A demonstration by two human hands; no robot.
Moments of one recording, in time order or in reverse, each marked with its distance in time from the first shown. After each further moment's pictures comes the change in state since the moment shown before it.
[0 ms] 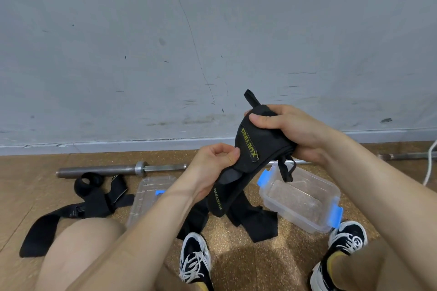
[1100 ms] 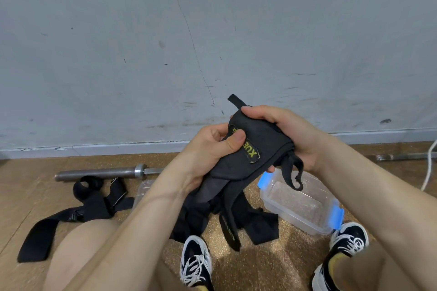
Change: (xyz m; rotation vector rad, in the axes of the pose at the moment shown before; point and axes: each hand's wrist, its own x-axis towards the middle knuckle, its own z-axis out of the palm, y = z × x) left_hand -0.021 0.049 -0.001 -0.022 -0.342 0.191; right_hand -0.011 -0.008 0.024 0.132 -0.240 0.119
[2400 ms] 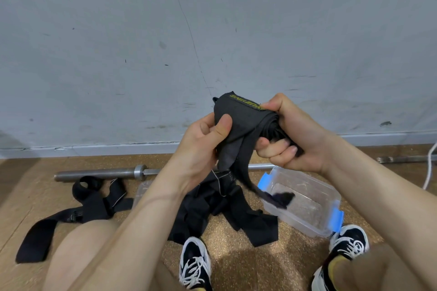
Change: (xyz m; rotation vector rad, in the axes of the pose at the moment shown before) left_hand -0.001 0.008 0.005 -0.118 0.163 0.155; right_hand 0.000 -0.005 -0.009 0.076 0.027 0.066
